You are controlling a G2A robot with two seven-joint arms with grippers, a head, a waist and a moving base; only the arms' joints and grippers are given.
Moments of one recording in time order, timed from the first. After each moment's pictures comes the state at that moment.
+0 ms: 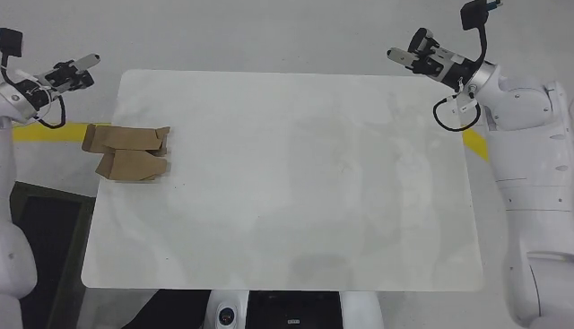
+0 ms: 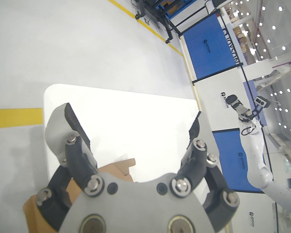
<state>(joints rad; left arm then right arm) 0.33 -0.86 -1.50 -0.35 0.16 -0.76 -1.05 -0.60 -1.12 1.37 -1.09 -0.28 -0.75 0.75</state>
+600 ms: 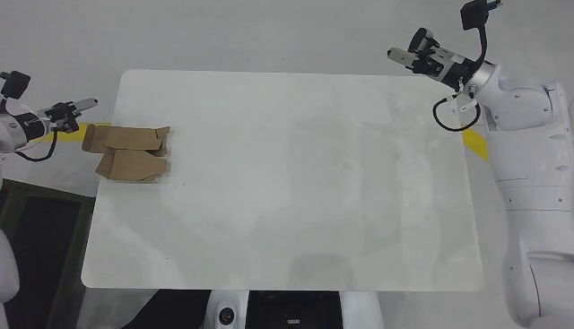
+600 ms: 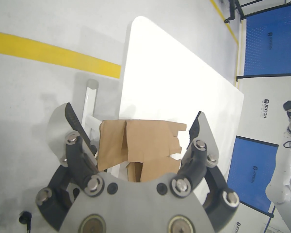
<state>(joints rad) 0.32 -0.81 -1.41 -0.21 0.41 -0.63 -1.04 -0.60 -1.12 1.37 -1.09 -0.28 -0.75 0.75</state>
